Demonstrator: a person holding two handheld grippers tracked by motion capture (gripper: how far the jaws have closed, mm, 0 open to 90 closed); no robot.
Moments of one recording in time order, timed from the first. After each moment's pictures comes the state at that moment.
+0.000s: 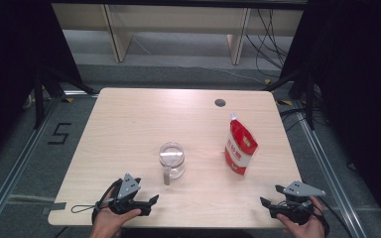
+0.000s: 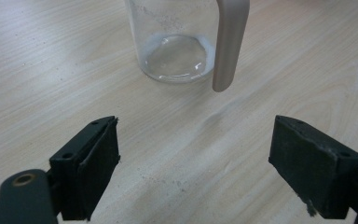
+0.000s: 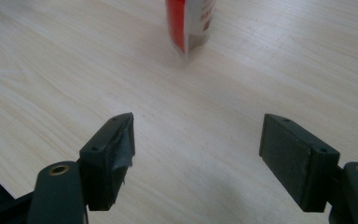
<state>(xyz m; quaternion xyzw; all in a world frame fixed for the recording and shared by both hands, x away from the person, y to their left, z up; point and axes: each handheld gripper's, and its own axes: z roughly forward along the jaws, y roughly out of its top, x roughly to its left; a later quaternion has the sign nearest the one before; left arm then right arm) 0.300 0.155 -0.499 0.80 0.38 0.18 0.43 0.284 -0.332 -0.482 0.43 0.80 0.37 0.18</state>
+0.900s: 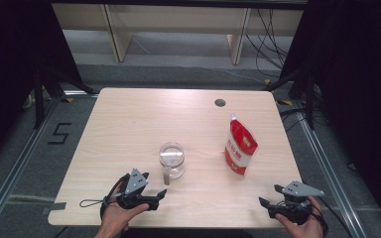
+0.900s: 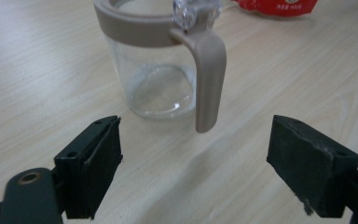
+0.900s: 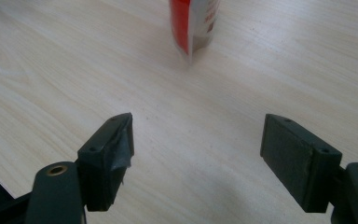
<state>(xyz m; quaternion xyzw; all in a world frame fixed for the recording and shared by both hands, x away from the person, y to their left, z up) 0.311 0.133 -0.488 0.79 0.37 0.19 0.45 0.285 -0.328 -0.482 0.43 0.80 0.37 0.18</state>
